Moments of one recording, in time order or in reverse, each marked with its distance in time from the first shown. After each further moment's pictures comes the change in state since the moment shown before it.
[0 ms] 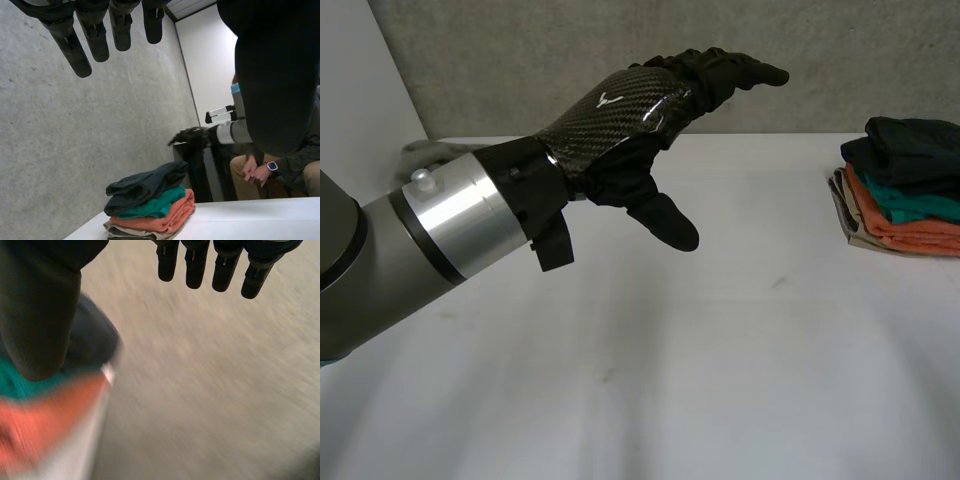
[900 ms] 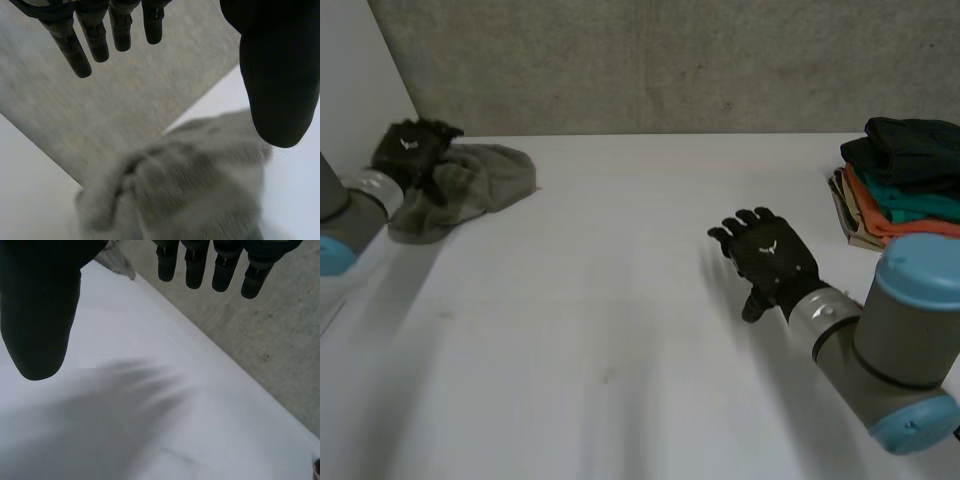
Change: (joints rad) left arm 0.531 -0.877 0.707 -0.120 -0.386 0.678; right arm 0.863 -0.142 0.530 -0.177 0.146 -0.135; left_hand 0.000 0.000 0.000 0.000 0.000; right_hand 0.000 0.000 0.000 0.000 0.000
